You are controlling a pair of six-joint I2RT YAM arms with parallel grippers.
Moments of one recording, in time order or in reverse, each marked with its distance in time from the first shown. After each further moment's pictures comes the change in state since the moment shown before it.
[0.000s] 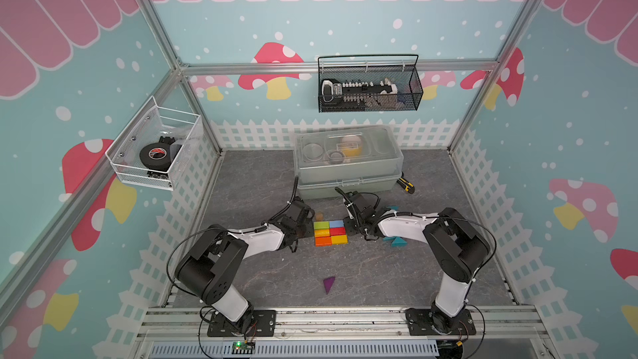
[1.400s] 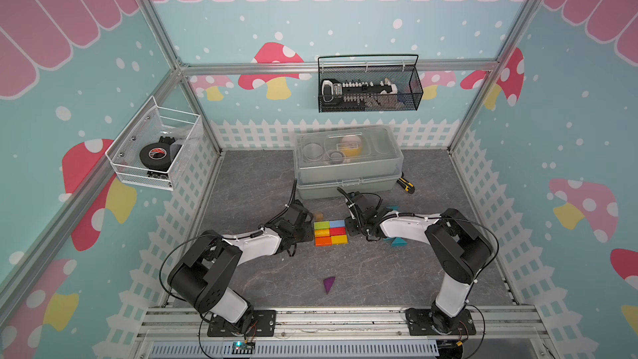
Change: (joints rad) left arm -0.007 -0.070 -0.045 -0.043 0.026 0.006; right arm -0.015 -0.027 -0.030 -0.006 0.025 0.006
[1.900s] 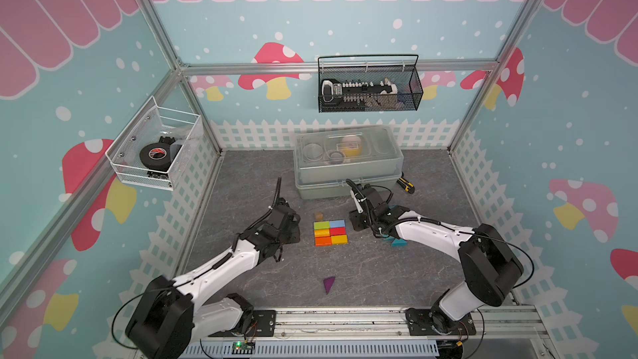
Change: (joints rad) left arm 0.021 -0.455 -0.015 -0.314 -0.145 0.024; right arm -0.006 -0.201 0.018 -0.084 -0.050 -0.034
